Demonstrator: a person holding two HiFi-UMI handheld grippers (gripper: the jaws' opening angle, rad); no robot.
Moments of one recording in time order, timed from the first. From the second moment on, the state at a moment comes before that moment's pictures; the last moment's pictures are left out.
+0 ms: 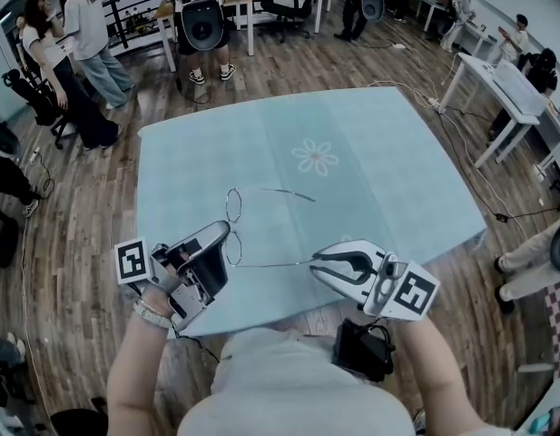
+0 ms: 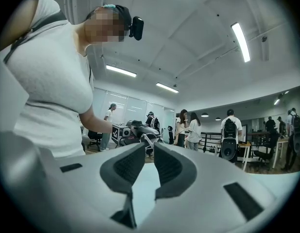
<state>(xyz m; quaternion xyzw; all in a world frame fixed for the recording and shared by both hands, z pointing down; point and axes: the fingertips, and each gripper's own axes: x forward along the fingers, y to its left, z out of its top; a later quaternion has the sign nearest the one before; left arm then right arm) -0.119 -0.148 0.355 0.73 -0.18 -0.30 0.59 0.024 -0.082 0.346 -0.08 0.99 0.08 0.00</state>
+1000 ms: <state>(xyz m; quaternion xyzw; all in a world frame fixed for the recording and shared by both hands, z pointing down) -0.108 -0.143 0.347 0.74 -0.14 -0.30 0.58 0.020 -0.093 0.361 -0.12 0.99 0.08 -0.03</state>
